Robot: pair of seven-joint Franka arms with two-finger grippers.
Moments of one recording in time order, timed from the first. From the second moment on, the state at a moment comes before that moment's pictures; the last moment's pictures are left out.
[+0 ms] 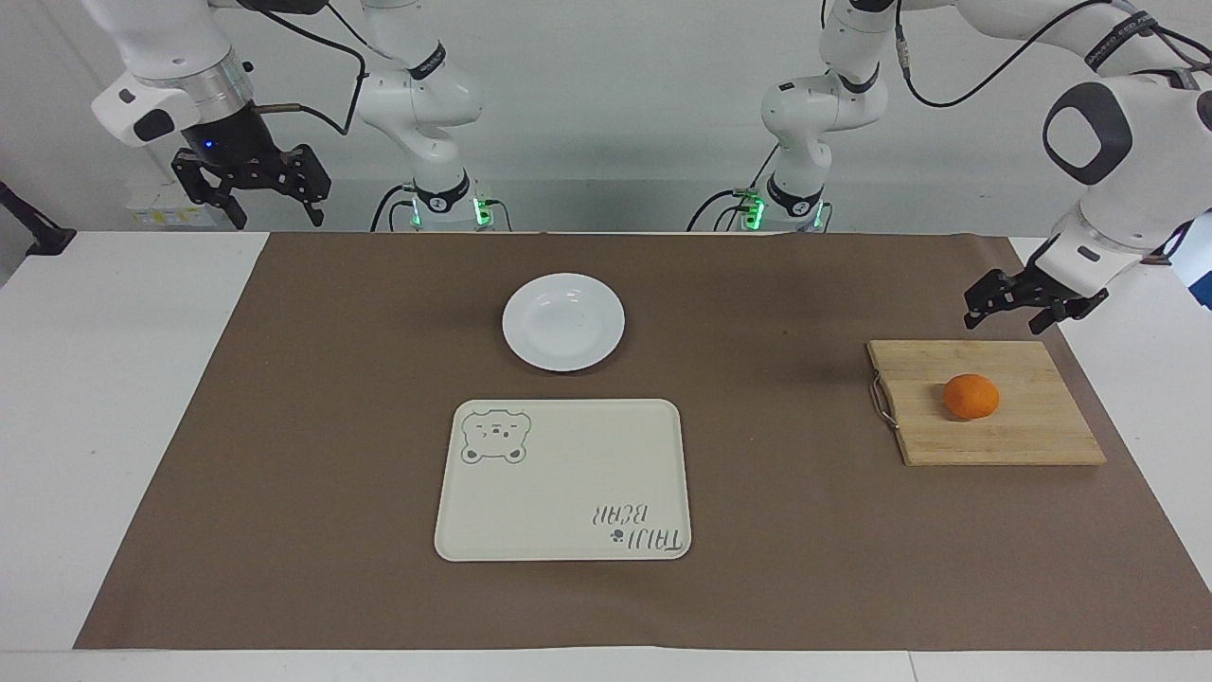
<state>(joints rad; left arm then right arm) 0.16 0.15 -0.01 -1.68 -0.02 1.78 0.29 0.04 -0.05 -0.11 -1.53 -0.01 1.47 -0.11</state>
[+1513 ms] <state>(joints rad) 0.23 0.30 -0.02 -1.93 -0.03 2.18 0.31 0.04 -0.05 -0.11 -1.53 -0.01 1.47 -0.11</state>
